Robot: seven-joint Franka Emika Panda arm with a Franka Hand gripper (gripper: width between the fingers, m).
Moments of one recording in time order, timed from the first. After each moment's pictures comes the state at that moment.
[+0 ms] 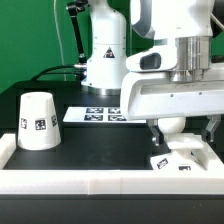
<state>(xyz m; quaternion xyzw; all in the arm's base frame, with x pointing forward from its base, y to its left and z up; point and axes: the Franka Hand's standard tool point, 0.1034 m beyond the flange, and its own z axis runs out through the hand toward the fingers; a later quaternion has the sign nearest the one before) 0.611 0.100 0.063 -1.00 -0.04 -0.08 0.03</state>
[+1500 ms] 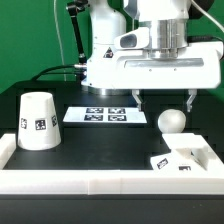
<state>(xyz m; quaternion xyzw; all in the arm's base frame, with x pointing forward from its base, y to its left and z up) 0.490 0.094 0.071 -0.98 0.21 -0.03 0.04</state>
